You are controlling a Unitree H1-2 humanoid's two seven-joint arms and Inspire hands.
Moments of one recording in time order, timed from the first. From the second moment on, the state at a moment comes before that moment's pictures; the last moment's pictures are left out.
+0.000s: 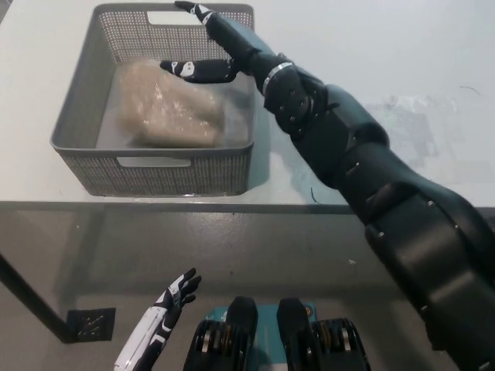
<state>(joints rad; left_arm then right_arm) 0.04 0.16 -0.11 0.16 0.08 -0.41 -0.18 -1.38 0.05 0.27 1.41 -0.44 -0.34 -0.04</state>
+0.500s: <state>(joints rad) 0.03 0.16 -0.11 0.16 0.10 -0.41 -0.18 -1.39 -0.01 0.27 1.40 -0.43 -0.34 0.00</state>
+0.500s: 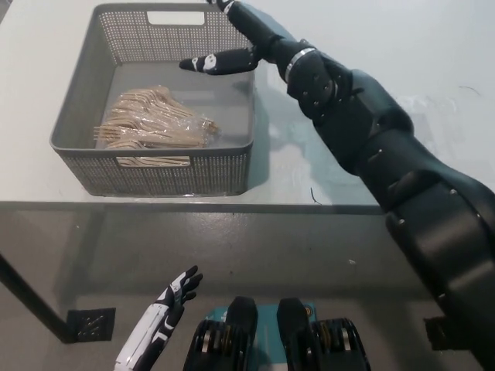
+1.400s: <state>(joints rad) 0.02 0.16 -0.11 0.17 0.10 -0.40 -0.18 -0.71 -0.14 0.11 0.47 -0.23 -0.29 0.11</state>
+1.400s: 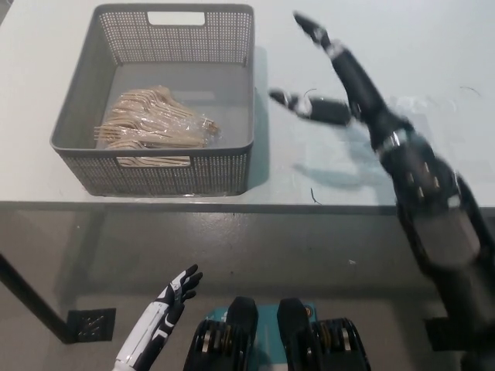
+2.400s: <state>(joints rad) 0.01 0.15 -0.09 0.17 0.07 -0.40 -0.18 0.02 -0.02 0.06 0.22 0.25 -0.31 0.23</state>
